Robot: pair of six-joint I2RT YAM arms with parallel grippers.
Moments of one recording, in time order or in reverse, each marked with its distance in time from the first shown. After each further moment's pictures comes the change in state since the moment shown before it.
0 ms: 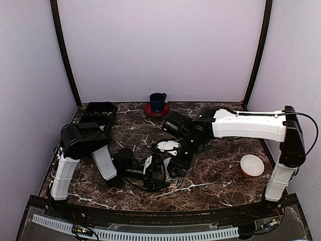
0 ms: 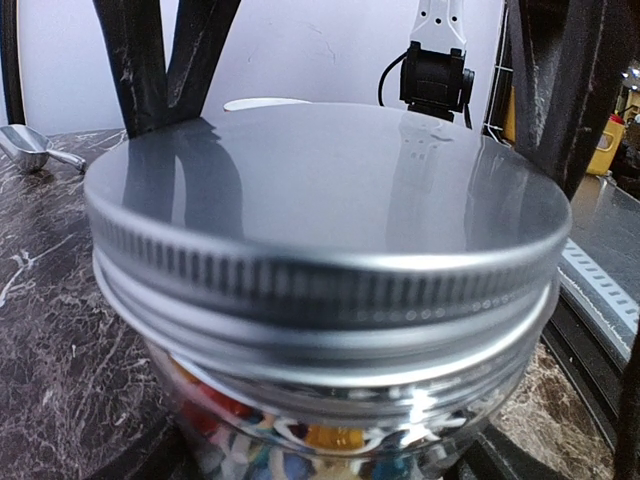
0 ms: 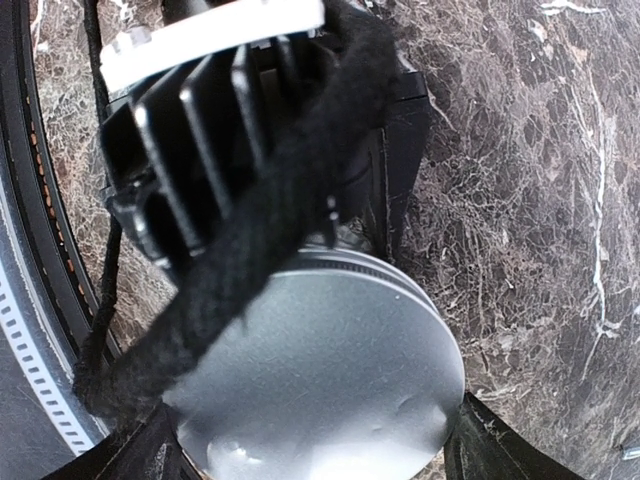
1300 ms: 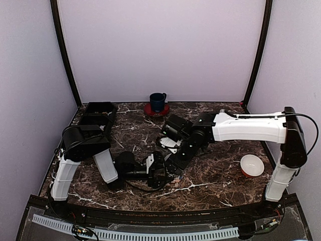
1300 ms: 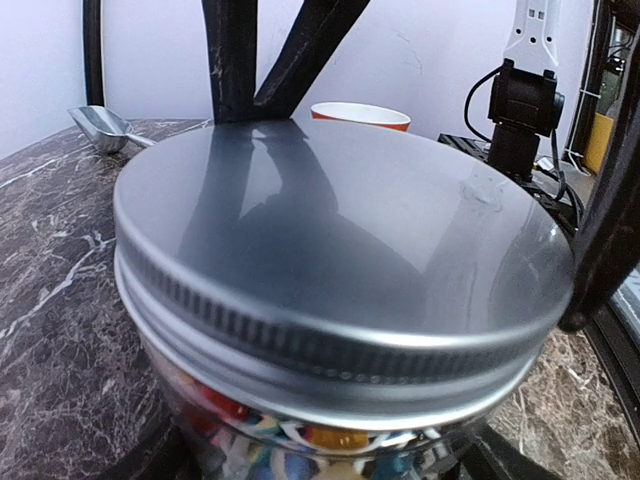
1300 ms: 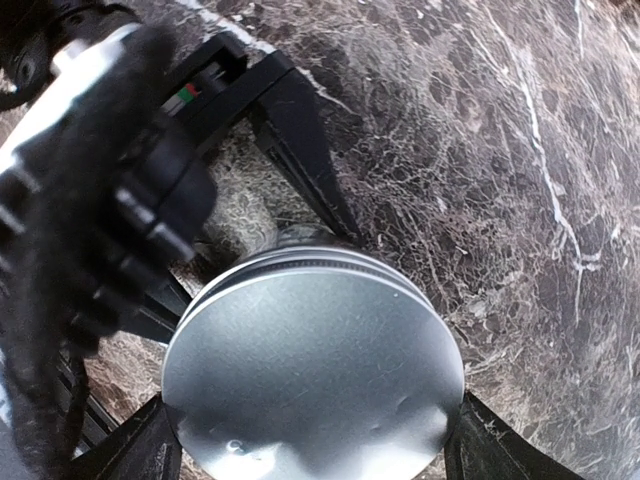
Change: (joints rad) left arm -0.036 0.006 -0.009 0.044 -0.261 -0.049; right arm 0.020 -0.015 -0.050 0.080 0.156 0.256
